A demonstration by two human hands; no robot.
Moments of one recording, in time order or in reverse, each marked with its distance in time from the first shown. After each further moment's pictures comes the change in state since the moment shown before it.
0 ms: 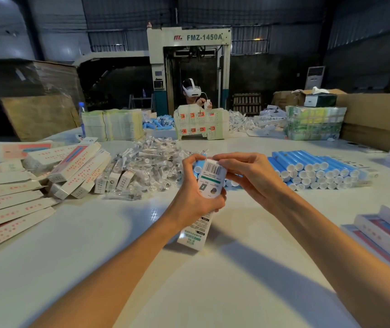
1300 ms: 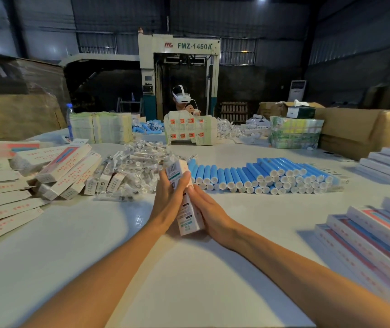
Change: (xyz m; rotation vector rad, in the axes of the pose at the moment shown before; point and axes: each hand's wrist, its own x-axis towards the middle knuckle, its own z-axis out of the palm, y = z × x) left_hand 0.001 -0.028 -0.015 0.058 0.322 -0.168; right_hand -0.029 0.074 0.064 0.113 -0.179 0.166
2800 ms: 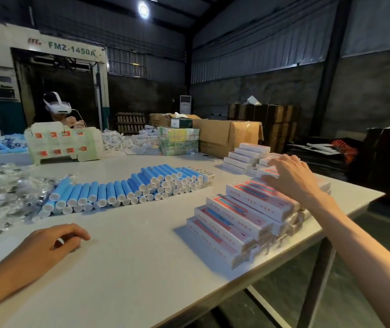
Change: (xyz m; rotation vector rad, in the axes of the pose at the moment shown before) left_hand 0.012 -0.047 -0.001 0.697 -0.543 0.287; right_hand -0.304 -0.219 -0.250 -1.939 1.142 0.331
